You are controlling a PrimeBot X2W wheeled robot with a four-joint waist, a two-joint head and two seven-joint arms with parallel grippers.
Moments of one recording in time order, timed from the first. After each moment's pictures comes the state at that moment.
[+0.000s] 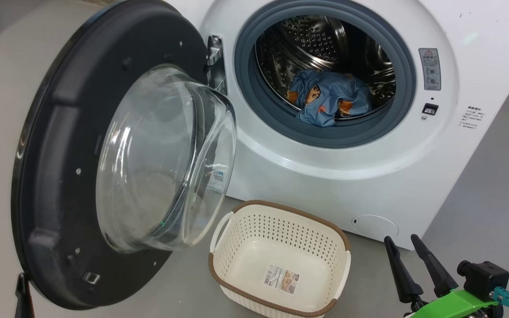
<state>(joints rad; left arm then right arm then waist) 0.10 0.28 0.06 0.22 -0.67 -0.11 -0.24 -0.03 -0.19 0.15 0.26 0.54 0.12 -0.26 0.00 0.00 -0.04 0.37</state>
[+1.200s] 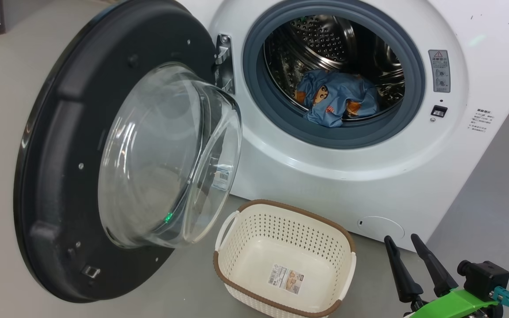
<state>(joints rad) 0.04 0.41 0.15 0.05 -0.85 -0.08 -0.01 -0.03 -0.18 0.15 0.26 0.54 0.12 -0.26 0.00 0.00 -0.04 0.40</state>
